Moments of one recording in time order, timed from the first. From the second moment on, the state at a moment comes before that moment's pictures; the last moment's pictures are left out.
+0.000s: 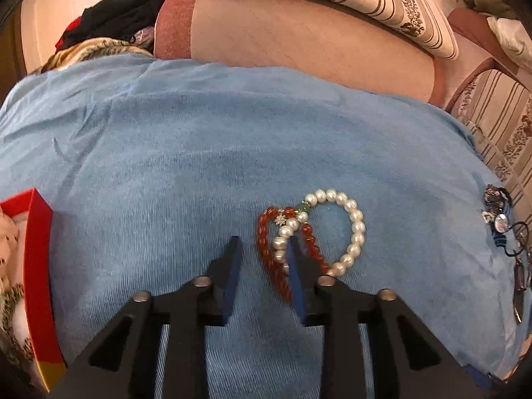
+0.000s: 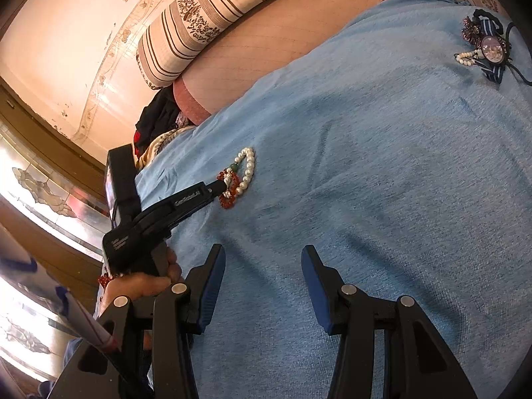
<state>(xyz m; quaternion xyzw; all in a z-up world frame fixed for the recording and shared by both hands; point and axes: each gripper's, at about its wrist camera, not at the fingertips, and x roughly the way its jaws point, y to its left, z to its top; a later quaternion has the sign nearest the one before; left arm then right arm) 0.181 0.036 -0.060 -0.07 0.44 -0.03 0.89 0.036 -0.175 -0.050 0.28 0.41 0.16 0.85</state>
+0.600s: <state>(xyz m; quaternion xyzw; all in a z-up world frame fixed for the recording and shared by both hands) 0.082 0.053 -0.060 -0.12 0.47 -0.06 0.87 0.037 -0.177 -0.050 0.28 0.41 0.16 0.85</state>
